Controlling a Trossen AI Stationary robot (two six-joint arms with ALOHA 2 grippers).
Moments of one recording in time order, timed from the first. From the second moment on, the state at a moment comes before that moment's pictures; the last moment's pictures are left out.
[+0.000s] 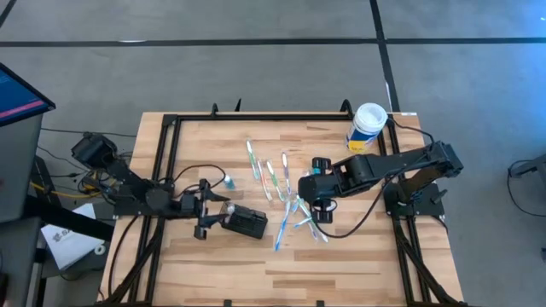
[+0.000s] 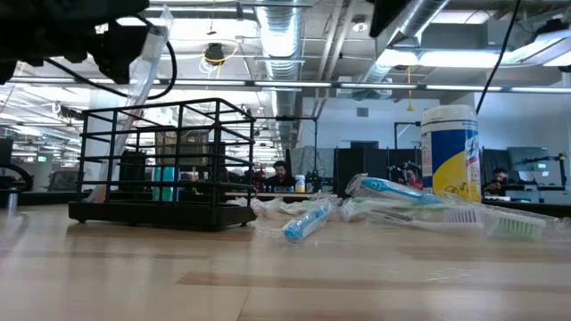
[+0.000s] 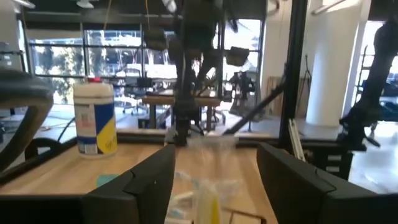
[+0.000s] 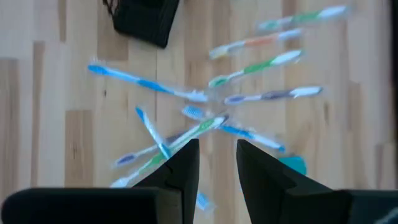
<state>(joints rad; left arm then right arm) -0.59 1.25 0.07 1.41 -0.63 0.07 0.26 1.62 1.62 -1.20 0.25 0.19</state>
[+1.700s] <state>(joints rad) -0.60 1.10 0.07 1.39 -0.60 0.08 0.30 1.62 0.97 -0.80 0.16 0.24</state>
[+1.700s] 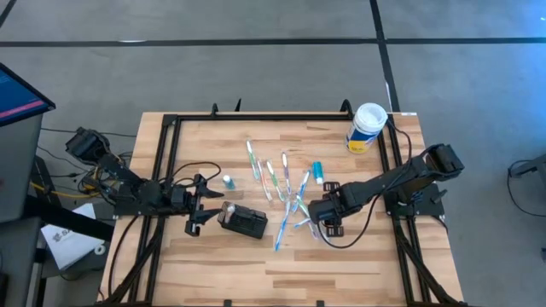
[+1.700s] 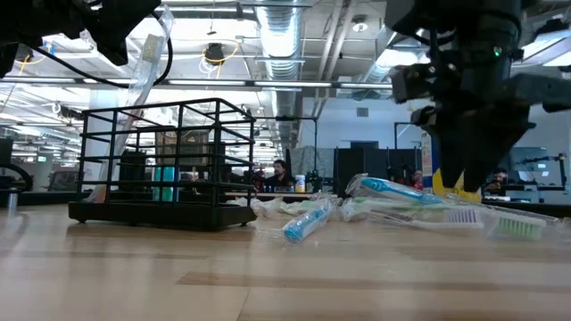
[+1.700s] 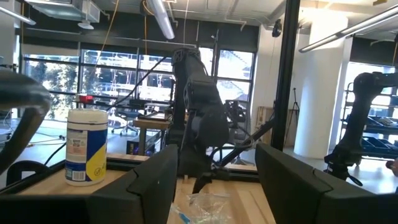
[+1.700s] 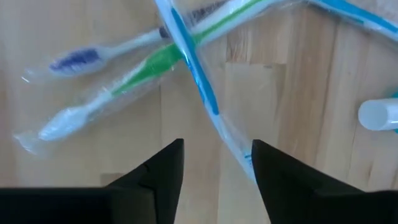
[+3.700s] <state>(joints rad) -0.60 1.10 0.19 1.41 -0.60 0.06 0.37 1.63 1.24 -1.08 0.45 0.17</state>
